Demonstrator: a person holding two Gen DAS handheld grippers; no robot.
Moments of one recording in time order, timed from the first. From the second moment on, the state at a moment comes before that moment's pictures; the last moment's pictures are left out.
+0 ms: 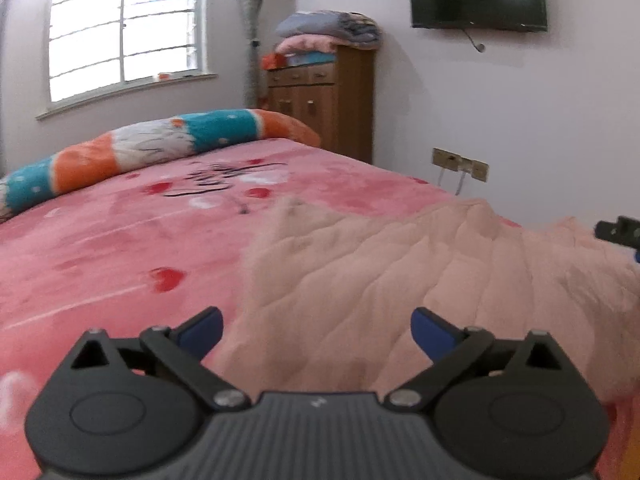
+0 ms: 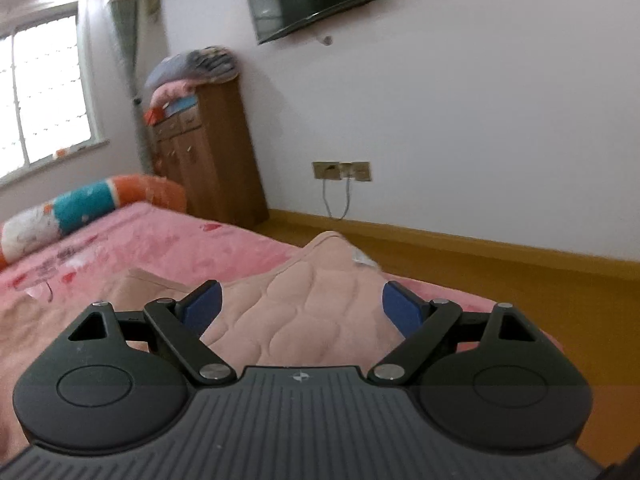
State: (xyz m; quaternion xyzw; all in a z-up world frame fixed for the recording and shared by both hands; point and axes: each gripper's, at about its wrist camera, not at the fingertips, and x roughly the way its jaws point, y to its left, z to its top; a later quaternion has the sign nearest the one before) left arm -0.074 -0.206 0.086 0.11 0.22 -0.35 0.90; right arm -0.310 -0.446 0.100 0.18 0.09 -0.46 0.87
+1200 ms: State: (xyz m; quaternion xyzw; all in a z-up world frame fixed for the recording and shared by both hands) left arm -0.211 -0.045 0.185 0.05 0.21 -0.35 0.91; right arm -0.458 -0.171 0.226 0.13 0.11 -0.41 0.90
